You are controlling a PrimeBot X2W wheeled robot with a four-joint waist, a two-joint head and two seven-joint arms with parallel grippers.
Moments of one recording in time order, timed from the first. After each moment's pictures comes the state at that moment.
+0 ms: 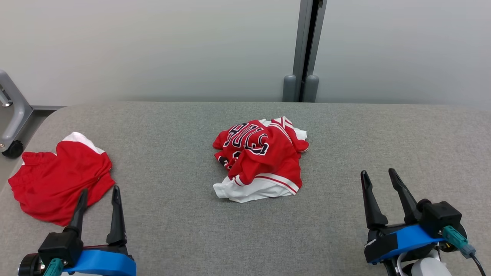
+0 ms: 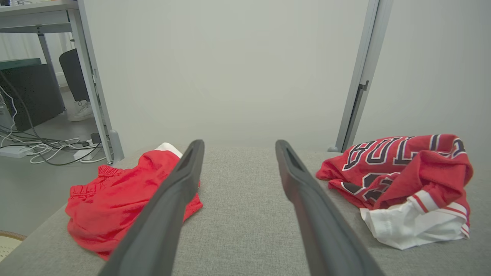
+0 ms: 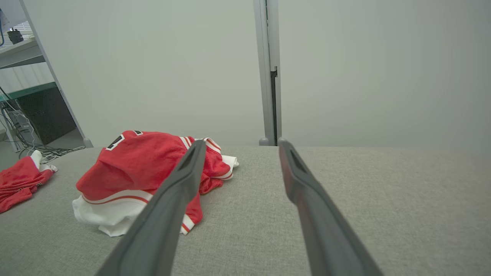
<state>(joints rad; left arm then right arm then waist) -0.02 0.15 0.01 0.24 -0.20 -0.08 -0.26 -0.14 -0.05 0.02 0.30 0.17 0.13 -0.26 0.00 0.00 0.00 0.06</state>
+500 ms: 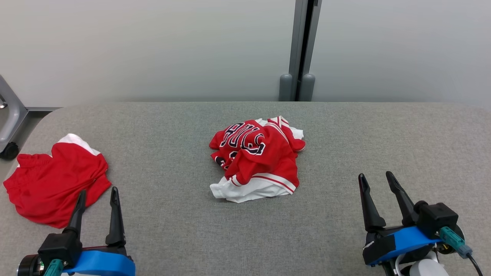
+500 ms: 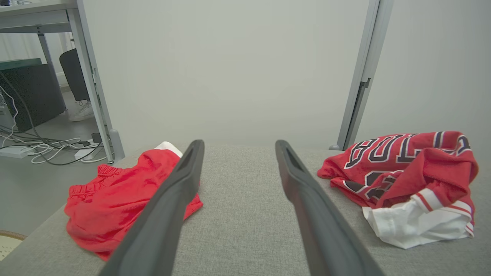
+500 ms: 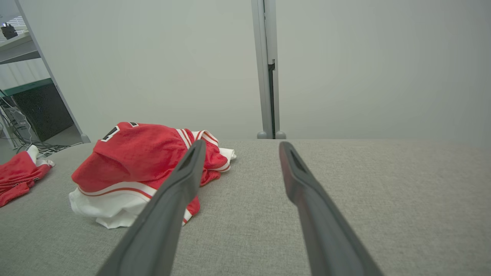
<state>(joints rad) -0.02 0.12 0.06 0.25 -0.15 -0.11 -0.26 -0.14 -0.05 0.02 0.32 0.17 0.13 -0.26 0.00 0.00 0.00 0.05</state>
